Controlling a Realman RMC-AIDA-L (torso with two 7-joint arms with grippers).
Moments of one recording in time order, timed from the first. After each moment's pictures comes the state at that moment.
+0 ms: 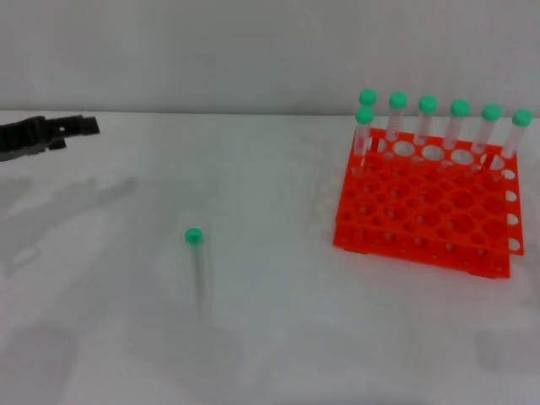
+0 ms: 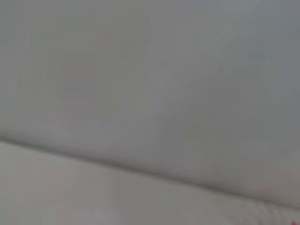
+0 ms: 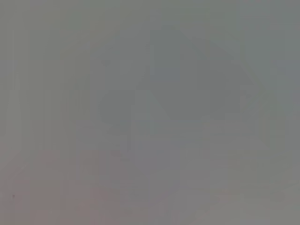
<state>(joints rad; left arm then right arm) -0.85 -1.89 2.86 -0.67 -0.33 1.44 -1.97 0.40 2.02 0.13 0.13 -1.41 -1.36 0.17</state>
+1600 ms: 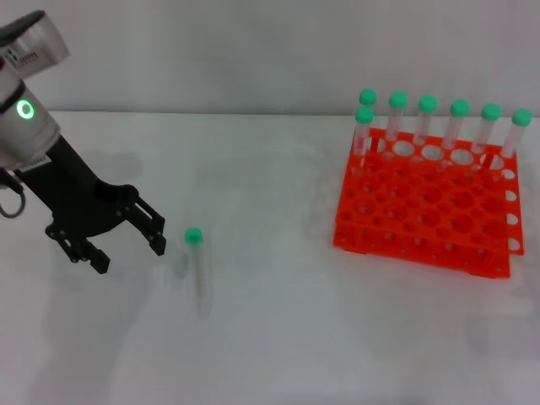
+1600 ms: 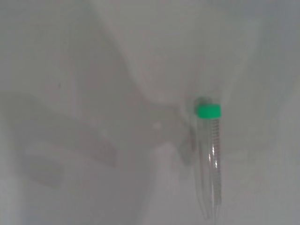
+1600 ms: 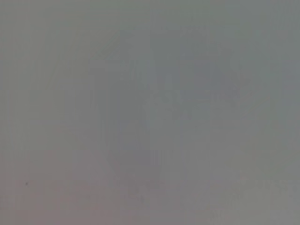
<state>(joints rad) -1.30 -1.82 2.85 -0.38 0.70 1.62 -2.83 0.44 2.02 0.12 0.13 -1.42 -1.30 0.17</state>
